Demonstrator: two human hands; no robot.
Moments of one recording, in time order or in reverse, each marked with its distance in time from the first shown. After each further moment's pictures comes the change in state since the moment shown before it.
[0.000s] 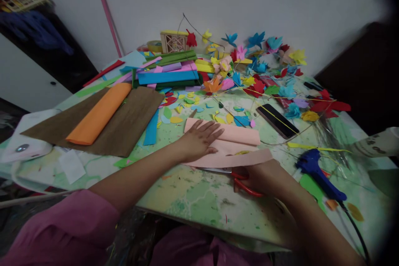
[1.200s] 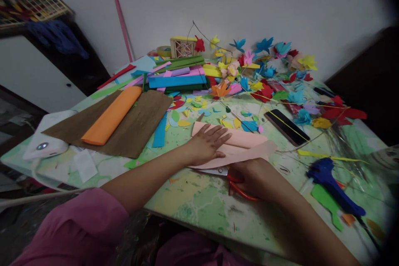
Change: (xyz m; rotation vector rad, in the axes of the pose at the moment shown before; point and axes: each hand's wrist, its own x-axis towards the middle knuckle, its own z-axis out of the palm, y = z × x) left_hand 0.001 0.000 -0.001 -0.031 -0.002 -0.008; right_hand 0.026 -0.025 -0.009 0.018 -0.005 -0.064
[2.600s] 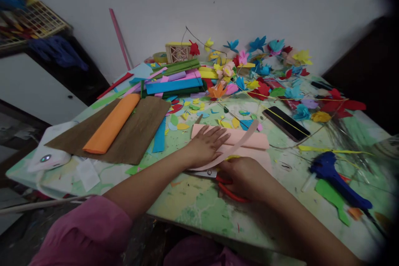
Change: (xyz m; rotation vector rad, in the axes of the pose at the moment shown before) left_hand -0.002 0.001 -0.006 0.016 -0.016 0.008; right_hand 0.015 -0.017 0.017 -0.037 -0.044 0.019
